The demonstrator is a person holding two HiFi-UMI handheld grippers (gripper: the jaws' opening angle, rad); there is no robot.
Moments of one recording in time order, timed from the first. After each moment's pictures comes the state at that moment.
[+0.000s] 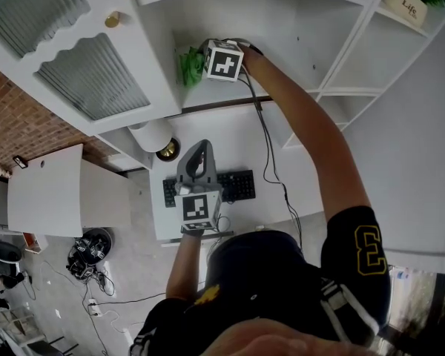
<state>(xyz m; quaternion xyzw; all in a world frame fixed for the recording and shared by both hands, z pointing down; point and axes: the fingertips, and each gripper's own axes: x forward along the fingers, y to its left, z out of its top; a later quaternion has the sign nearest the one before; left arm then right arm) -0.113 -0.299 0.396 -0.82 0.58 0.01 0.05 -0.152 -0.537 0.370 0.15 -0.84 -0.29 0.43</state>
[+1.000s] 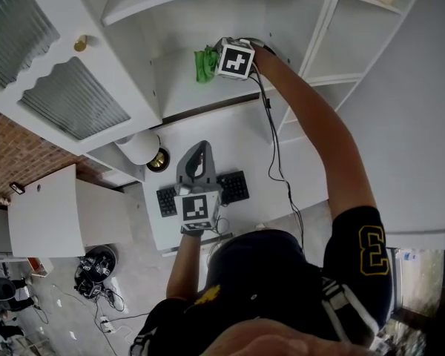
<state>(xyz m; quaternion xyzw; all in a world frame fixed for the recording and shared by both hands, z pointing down) -0.071 -0.304 0.394 -0.85 0.53 0.00 0.06 -0.038 -0.551 0.374 0.22 -0.82 -0.22 0.47</state>
